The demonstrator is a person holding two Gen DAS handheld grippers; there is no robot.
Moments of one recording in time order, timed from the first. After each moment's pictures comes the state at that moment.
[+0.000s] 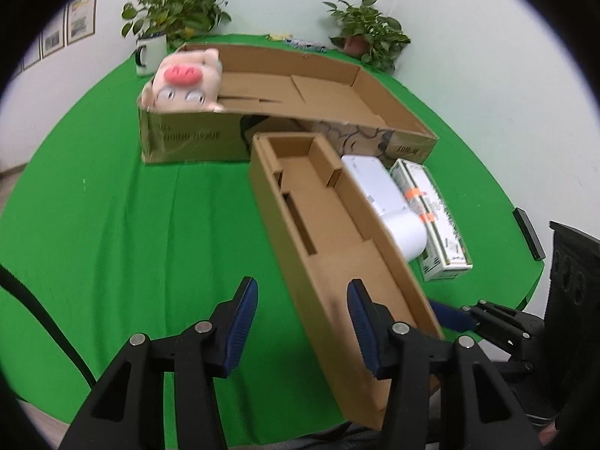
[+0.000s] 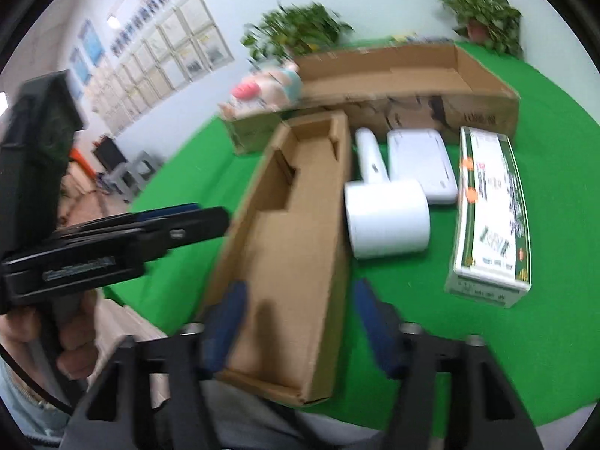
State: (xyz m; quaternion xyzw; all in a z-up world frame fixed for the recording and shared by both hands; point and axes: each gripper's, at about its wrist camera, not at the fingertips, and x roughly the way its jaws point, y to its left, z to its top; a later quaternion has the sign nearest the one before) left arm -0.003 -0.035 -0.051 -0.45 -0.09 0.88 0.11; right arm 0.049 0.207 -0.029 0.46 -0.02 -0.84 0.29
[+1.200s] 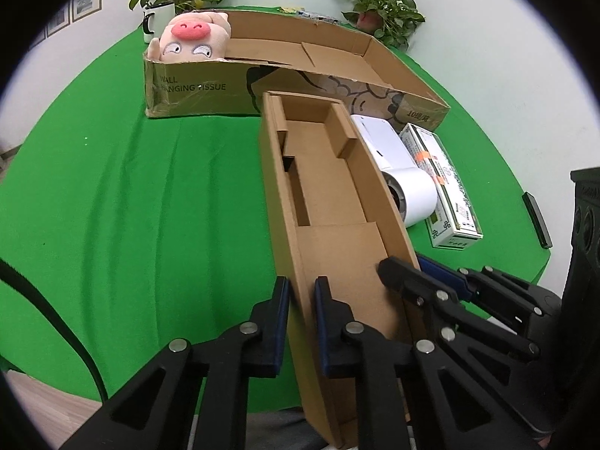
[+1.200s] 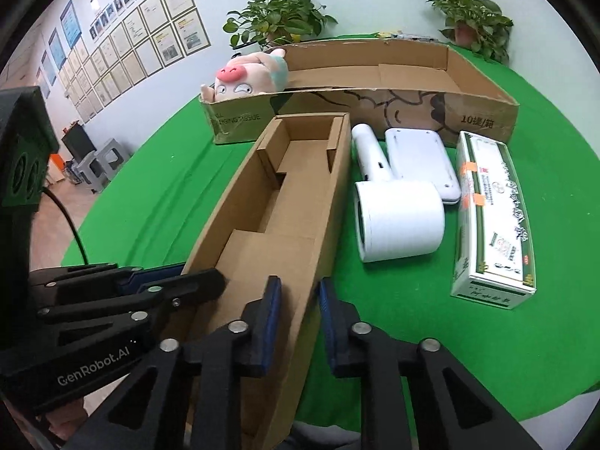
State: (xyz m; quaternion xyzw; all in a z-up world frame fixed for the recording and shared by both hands) left arm 0.015 -0.024 -0.066 -0.50 -0.09 0.86 0.09; right arm 0.057 0.178 -0.023 0.45 0.02 -0.86 0.23
